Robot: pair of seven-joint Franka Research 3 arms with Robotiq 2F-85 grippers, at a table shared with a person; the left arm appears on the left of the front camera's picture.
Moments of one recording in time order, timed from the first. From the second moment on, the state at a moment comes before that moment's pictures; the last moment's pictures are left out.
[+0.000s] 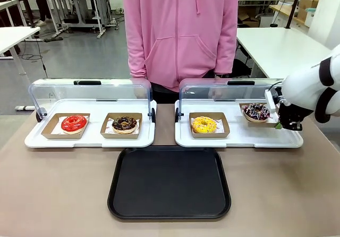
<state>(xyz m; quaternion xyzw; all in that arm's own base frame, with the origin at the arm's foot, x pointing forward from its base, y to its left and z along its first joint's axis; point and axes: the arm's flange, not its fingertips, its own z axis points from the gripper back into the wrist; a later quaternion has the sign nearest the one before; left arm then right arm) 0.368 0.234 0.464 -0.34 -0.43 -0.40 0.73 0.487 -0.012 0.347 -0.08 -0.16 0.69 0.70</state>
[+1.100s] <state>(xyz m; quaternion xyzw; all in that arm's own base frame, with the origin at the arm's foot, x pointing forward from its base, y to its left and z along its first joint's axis) 0.368 0.234 0.464 -0.34 -0.43 -0.40 0.73 0.409 0.132 0.434 -0.03 -0.17 0.66 0.73</state>
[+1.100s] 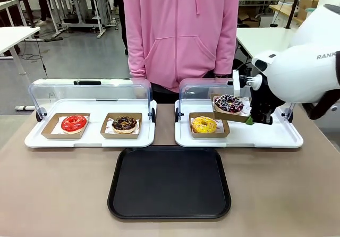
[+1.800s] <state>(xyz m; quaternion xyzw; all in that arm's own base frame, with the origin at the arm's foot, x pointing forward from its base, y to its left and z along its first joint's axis) 0.368 0.234 0.464 -0.34 -0.43 -0.40 0.73 0.403 0.132 0.429 -0.02 -0.17 0.66 0.73</state>
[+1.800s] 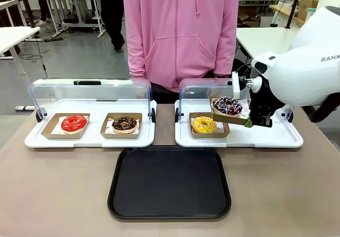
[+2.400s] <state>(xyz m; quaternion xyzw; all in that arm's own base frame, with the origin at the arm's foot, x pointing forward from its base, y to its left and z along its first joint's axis) 0.368 0.234 0.464 -0.34 -0.43 -0.40 0.73 0.342 0.229 0.413 -0.04 -0.15 0.64 0.75</state>
